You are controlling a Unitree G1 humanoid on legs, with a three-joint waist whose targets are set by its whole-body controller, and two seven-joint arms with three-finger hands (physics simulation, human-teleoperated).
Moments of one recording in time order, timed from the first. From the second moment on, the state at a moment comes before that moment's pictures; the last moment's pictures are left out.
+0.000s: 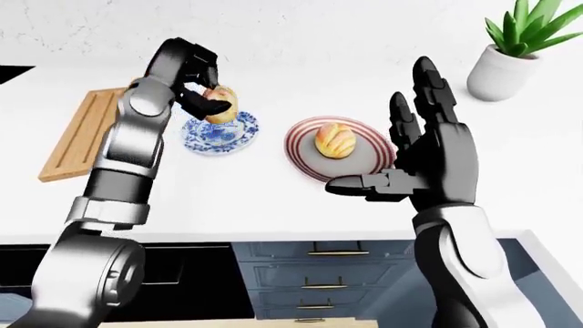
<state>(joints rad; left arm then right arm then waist) -1.14 0.21 0.04 0.60 0.48 0.32 -0.17 -0.31 -0.28 -0.37 -0.84 0.56 0.87 -0.16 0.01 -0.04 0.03</state>
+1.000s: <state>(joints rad) -0.97 0.22 0.04 -0.22 0.59 0.80 -0.53 -0.89 -0.38 -0.04 -0.35 -0.61 0.95 0.79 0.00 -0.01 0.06</state>
